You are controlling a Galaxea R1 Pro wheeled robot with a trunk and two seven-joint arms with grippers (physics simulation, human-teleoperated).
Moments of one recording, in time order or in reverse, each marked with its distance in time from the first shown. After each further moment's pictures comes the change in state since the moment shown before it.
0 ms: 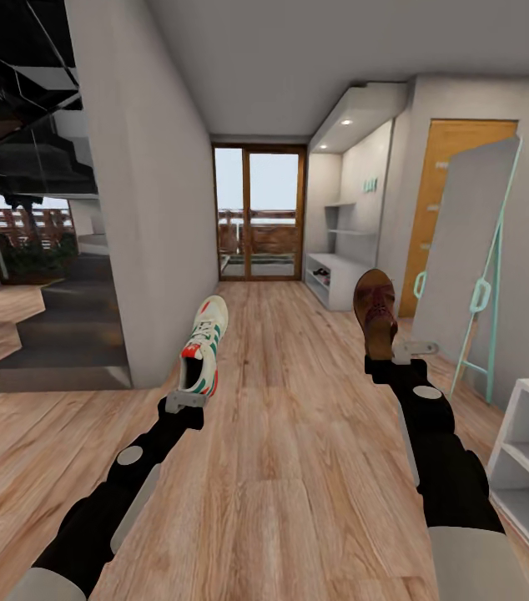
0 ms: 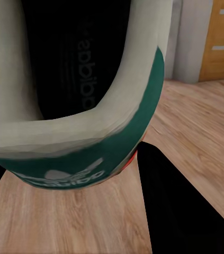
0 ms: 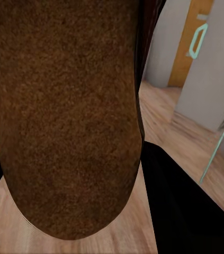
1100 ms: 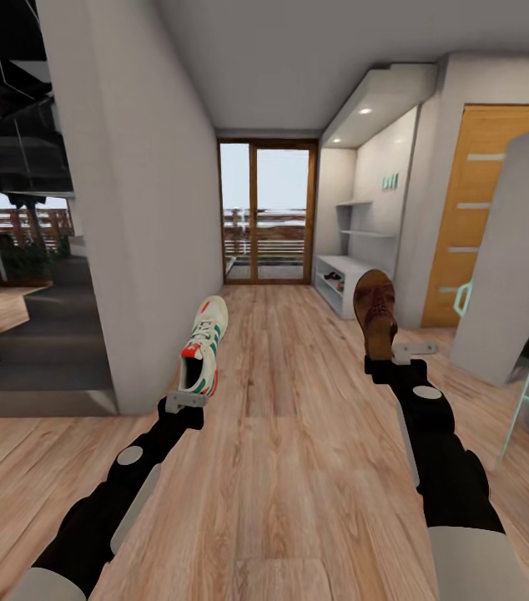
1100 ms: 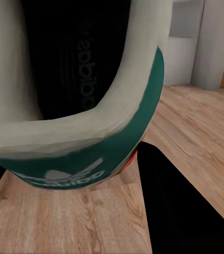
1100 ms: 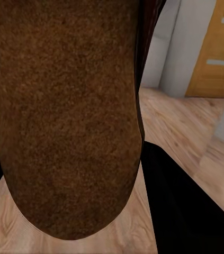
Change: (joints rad) left arm 0.000 0.000 0.000 0.000 0.000 0.000 0.000; right arm 0.000 0.000 0.000 0.002 0.000 -0.001 0.001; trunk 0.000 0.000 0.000
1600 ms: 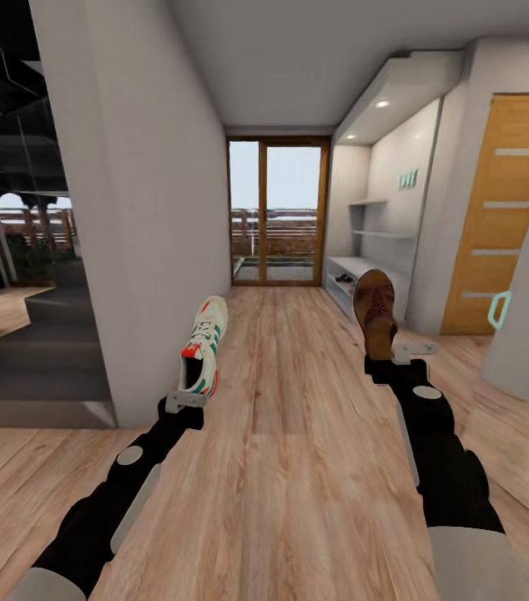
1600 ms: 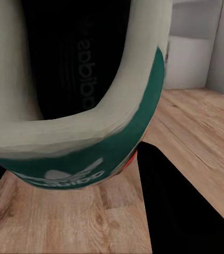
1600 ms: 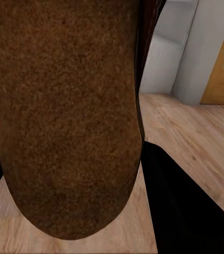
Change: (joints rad) left arm 0.000 0.000 0.000 0.000 0.000 0.000 0.000; right arm 0.000 0.000 0.001 0.000 0.001 0.000 -0.001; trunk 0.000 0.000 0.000
